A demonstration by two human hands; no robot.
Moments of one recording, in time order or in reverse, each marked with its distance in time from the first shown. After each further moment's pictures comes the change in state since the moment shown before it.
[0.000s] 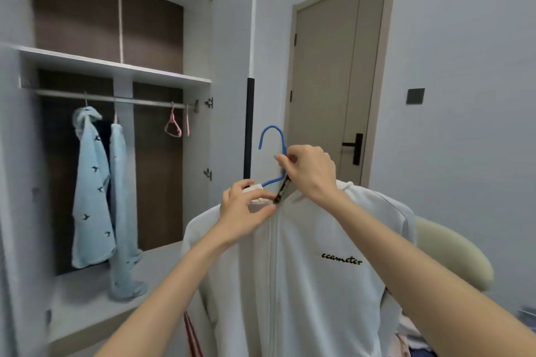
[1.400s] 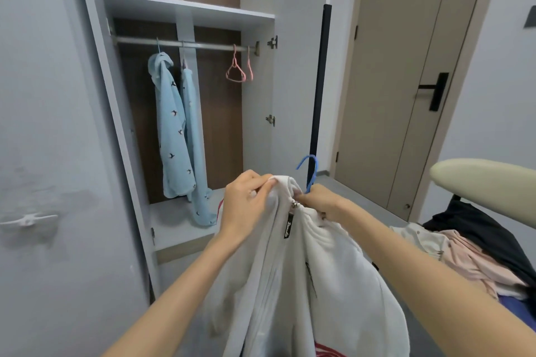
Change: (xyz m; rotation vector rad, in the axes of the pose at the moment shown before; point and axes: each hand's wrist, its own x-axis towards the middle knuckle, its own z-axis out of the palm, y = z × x) left_hand -0.115 -0.138 -0.092 0.039 0.360 0.007; right_hand -0.113 -0.092 0.176 0.546 -0.883 0.515
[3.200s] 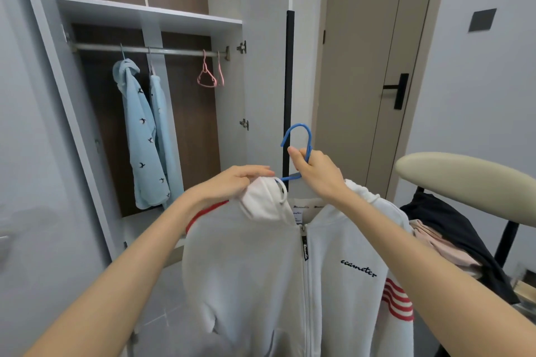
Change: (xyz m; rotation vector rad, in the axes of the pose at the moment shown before) left_hand 0.059 0.030 0.007 -0.013 -0.945 -0.192; right_hand -0.035 0.001 -0.062 -0.214 0.495 -0.402
